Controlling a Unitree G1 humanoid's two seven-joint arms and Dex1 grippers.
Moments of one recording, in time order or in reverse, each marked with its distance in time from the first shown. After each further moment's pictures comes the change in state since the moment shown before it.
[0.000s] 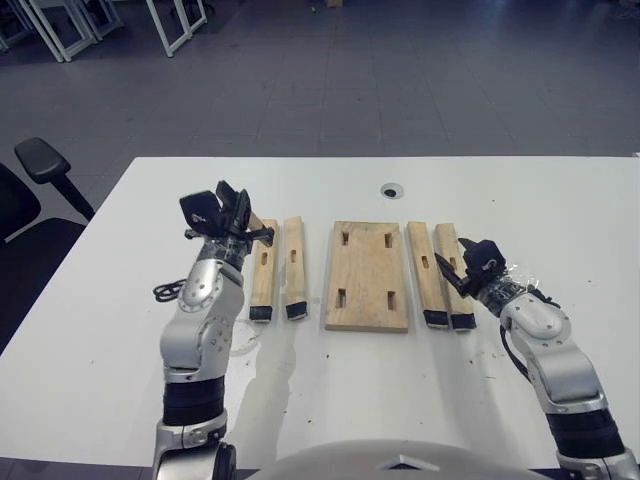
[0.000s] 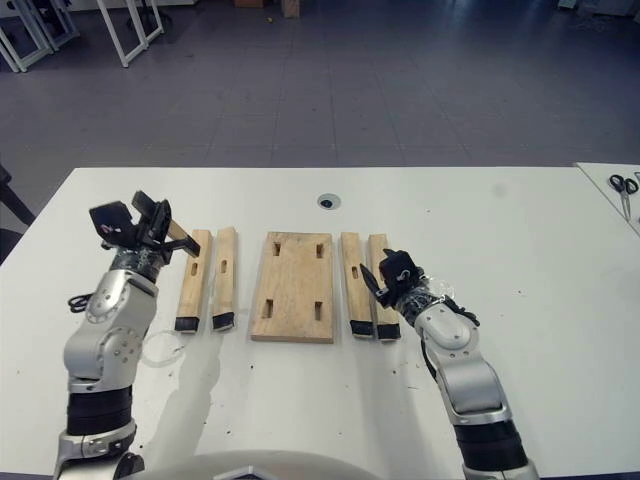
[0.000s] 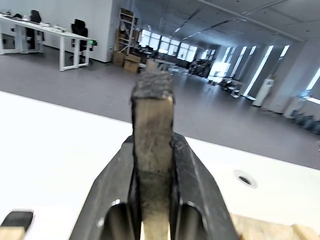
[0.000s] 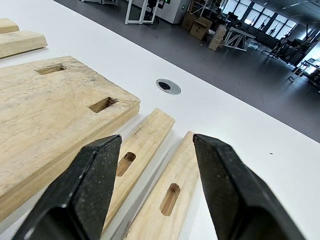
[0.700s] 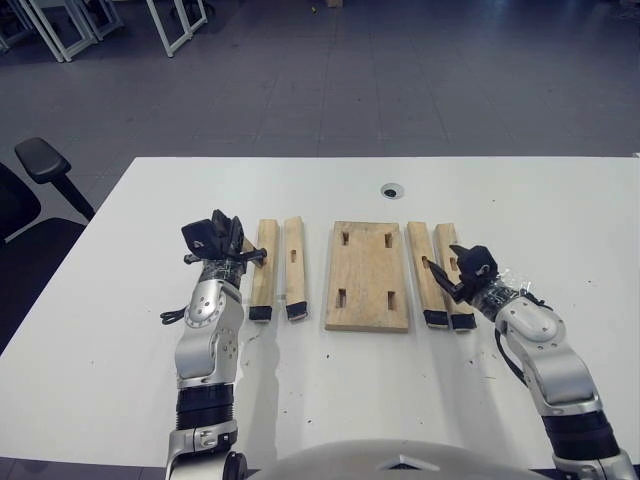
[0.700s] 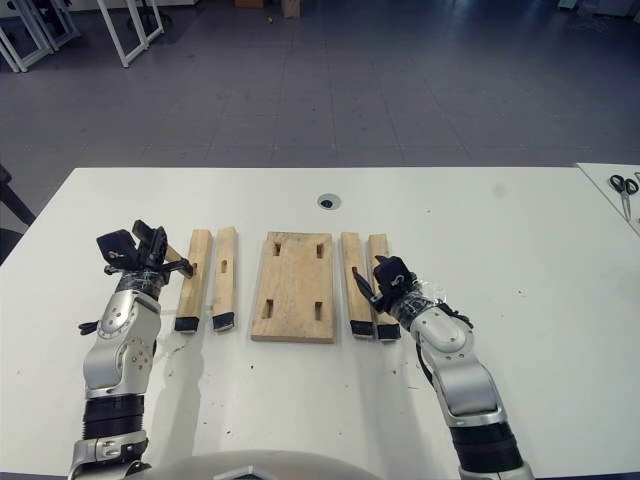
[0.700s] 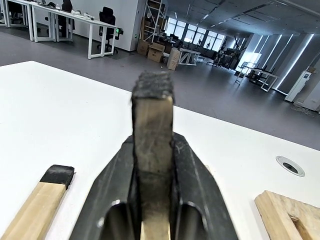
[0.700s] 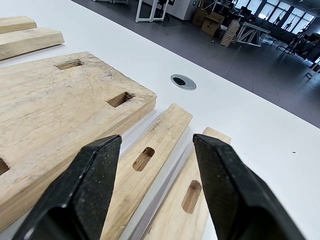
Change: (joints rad) left arm 0.025 -0.045 0.064 0.153 0.113 -0.134 -0.085; right arm 0.010 0.010 0.008 0.007 0.000 -0.002 0.047
